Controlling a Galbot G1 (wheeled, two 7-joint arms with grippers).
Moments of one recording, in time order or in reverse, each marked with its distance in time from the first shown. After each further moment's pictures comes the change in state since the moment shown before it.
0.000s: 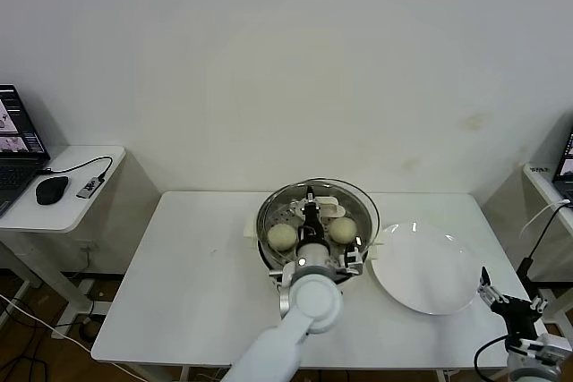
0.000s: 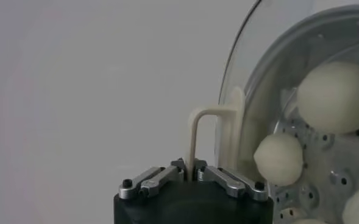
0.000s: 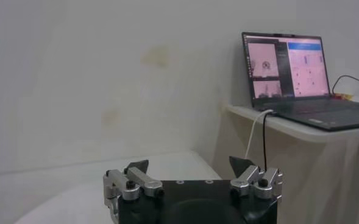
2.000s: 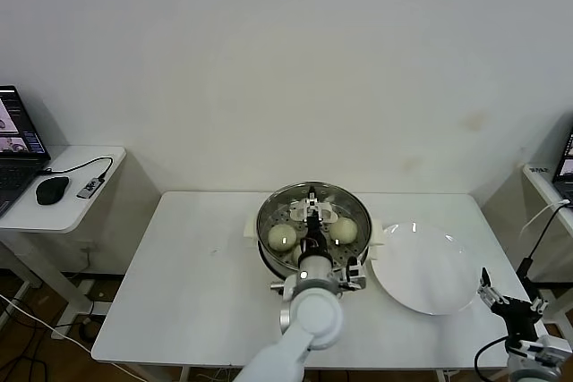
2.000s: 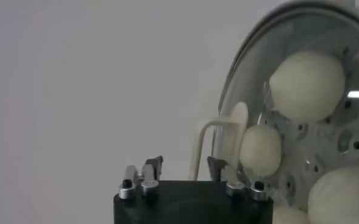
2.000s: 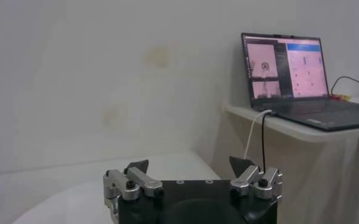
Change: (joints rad) left arm 0.069 0.000 0.014 -0.062 0.000 0.000 0.016; right arm -0.004 0.002 0.001 -0.003 -0.005 0.009 -0.003
